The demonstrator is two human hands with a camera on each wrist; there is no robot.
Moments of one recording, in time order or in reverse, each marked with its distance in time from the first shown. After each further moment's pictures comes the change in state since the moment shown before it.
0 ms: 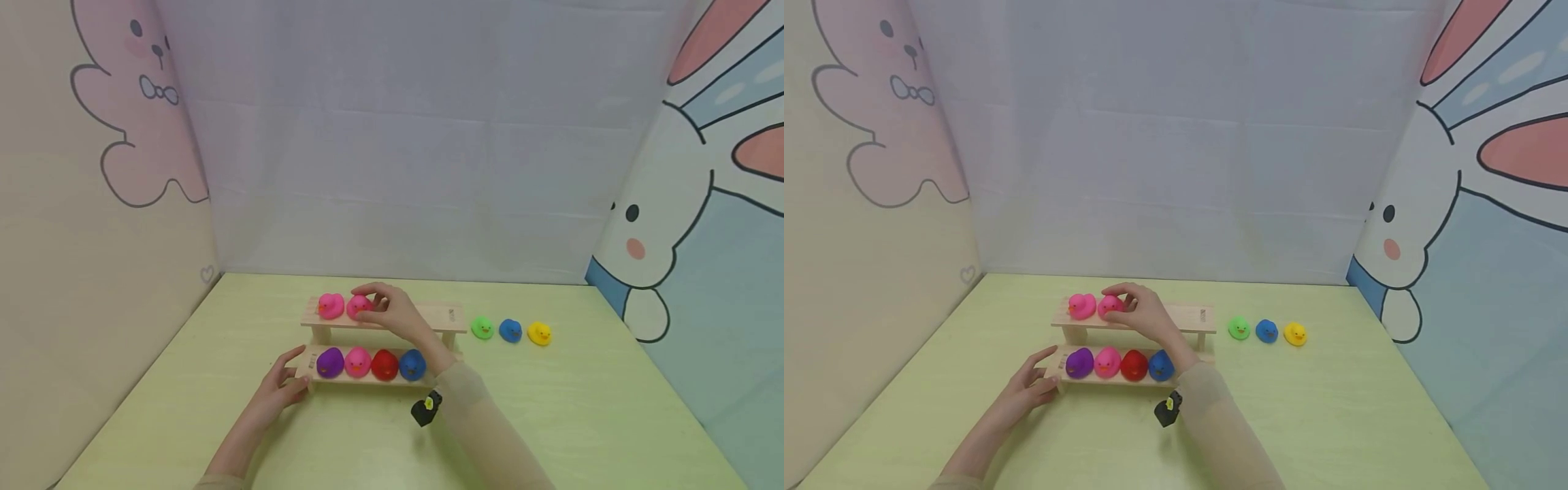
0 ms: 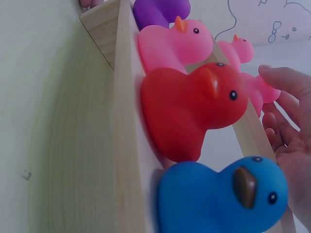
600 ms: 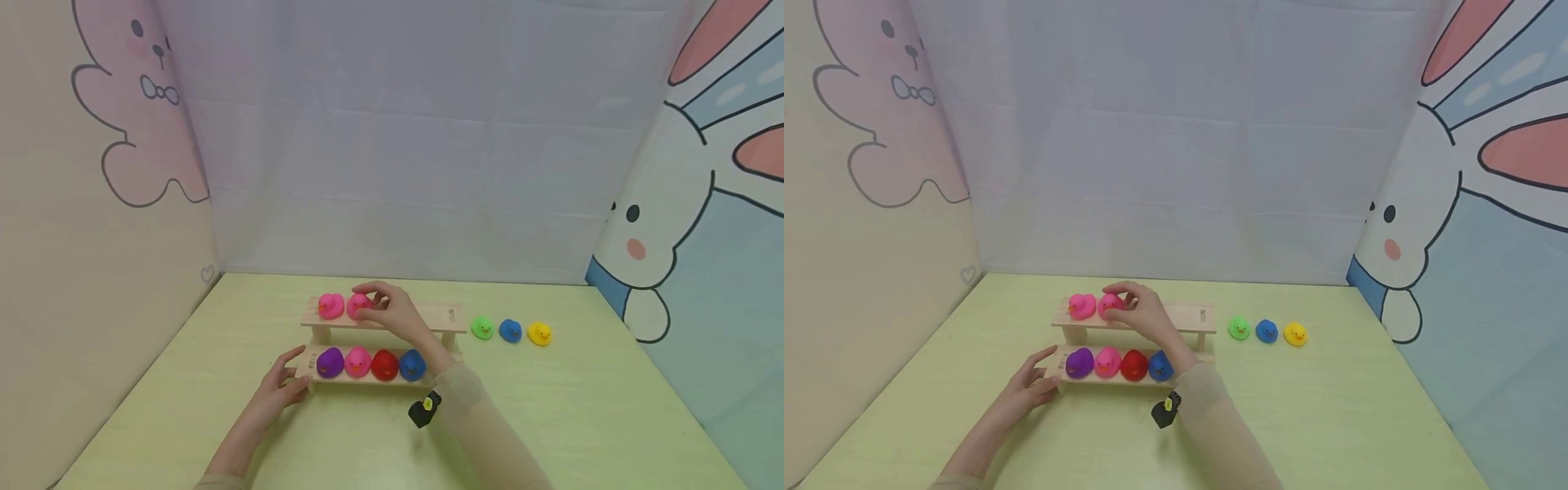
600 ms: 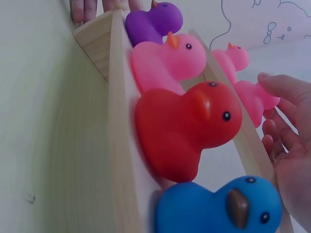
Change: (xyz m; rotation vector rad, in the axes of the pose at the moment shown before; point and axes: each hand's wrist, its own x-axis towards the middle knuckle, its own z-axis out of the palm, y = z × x) left_hand -0.002 0.000 0.000 0.000 -0.010 -0.001; right_hand -0.001 -0.002 0.002 0.034 0.044 -0.003
